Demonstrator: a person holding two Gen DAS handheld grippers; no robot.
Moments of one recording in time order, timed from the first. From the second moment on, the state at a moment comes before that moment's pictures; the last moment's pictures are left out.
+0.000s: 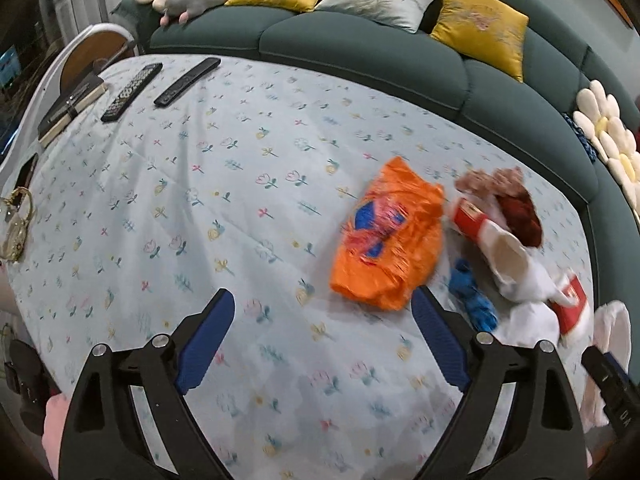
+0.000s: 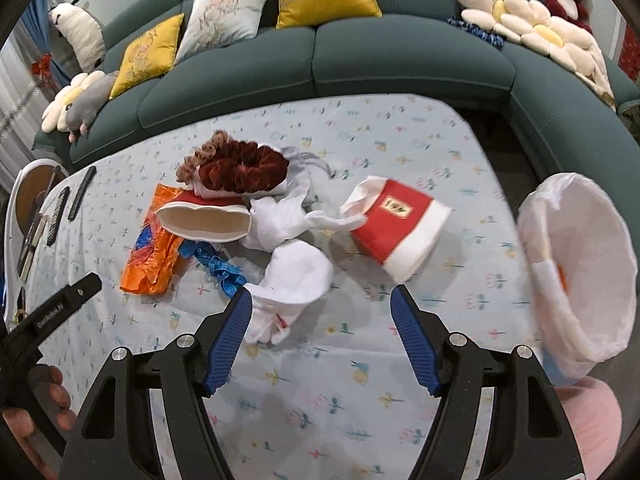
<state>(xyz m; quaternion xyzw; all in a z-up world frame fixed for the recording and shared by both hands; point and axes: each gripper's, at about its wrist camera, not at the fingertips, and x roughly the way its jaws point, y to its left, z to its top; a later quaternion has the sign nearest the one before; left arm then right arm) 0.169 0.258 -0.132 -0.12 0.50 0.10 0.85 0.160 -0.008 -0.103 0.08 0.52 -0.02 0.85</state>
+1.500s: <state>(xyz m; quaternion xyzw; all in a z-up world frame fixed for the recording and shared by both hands) 0.159 0.147 -0.007 -0.11 0.41 -0.02 0.91 0.141 -0.039 -0.024 0.15 0.44 0.03 0.88</state>
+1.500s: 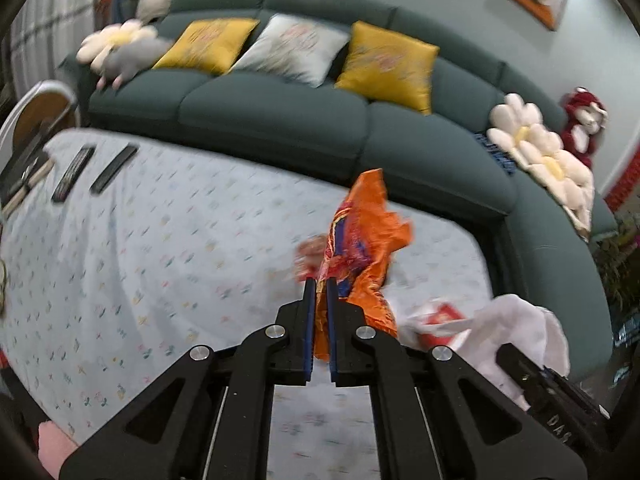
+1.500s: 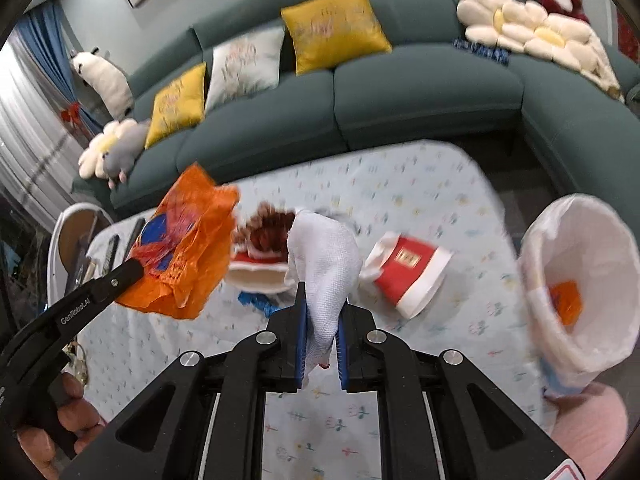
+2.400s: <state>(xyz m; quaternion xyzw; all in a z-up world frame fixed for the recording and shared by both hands) 0.108 -0.131 0.042 0.03 0.37 -0.21 0.90 0.044 -0.269 0.035 0.22 0.32 -0.12 0.91</state>
